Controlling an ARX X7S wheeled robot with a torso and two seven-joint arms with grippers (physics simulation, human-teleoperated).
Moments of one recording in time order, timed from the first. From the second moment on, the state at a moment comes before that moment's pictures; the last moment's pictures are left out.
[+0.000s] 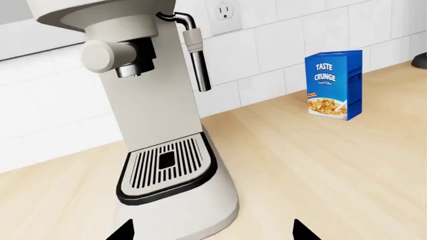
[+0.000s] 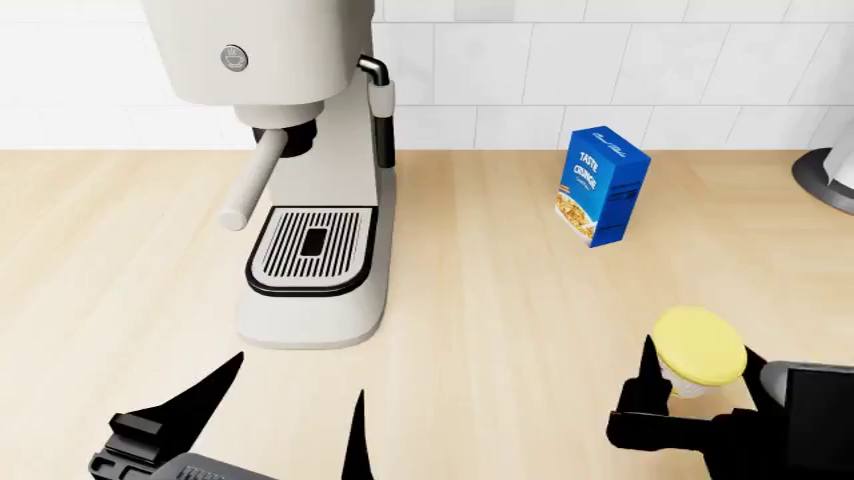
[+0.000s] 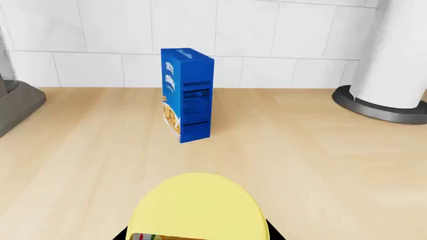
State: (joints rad) left arm -1.16 -0.93 1.94 1.05 -0.83 -0.11 -1.57; right arm -0.03 0.59 0.23 -0.99 1.03 0.96 0.77
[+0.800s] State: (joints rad) left arm -1.17 -0.96 2.01 1.05 -0.76 -0.06 -1.57; right arm 0.56 1.51 0.19 -1.04 1.48 0.08 1.26
